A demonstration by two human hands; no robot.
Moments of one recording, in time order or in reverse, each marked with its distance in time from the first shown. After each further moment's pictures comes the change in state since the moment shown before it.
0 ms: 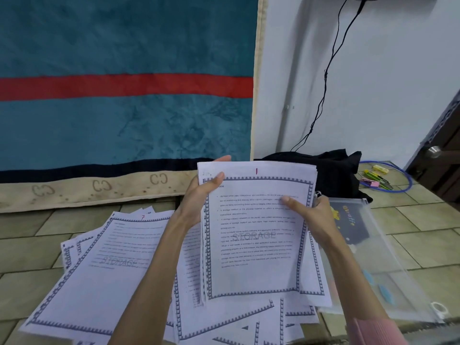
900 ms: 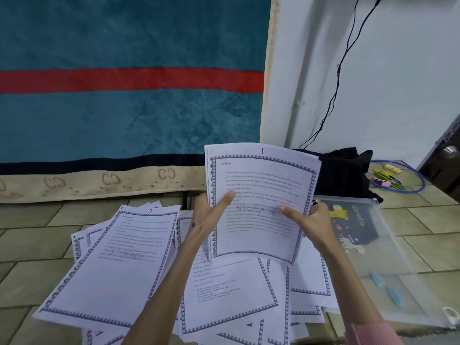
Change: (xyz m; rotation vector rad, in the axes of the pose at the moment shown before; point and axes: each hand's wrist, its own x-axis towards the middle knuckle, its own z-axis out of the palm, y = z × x) left_hand -0.012 -0.048 -0.010 0.413 0.330 0.065; right_hand 0.003 0.025 0.013 -0.133 0.033 0.002
